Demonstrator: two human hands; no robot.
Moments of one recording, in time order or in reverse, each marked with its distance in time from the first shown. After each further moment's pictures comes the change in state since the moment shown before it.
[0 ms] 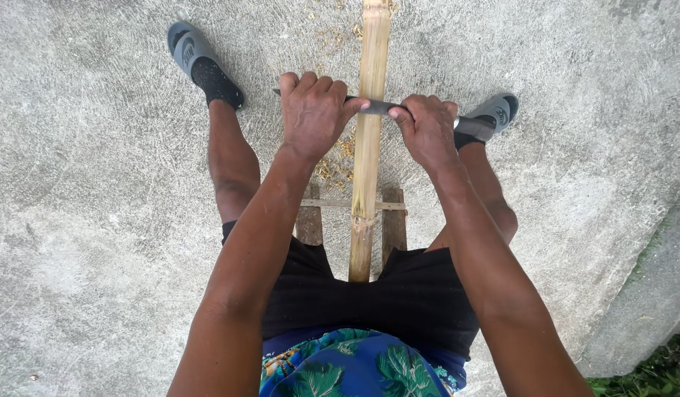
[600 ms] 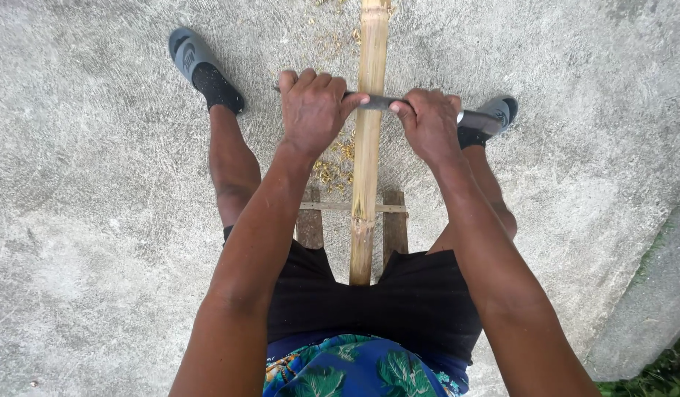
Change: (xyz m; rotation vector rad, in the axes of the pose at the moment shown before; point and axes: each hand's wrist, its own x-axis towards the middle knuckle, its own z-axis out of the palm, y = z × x) left_hand 0.008 -0.007 0.009 -0.044 -0.021 -0.039; right_hand 0.014 0.001 -0.005 -0.031 0.013 -0.001
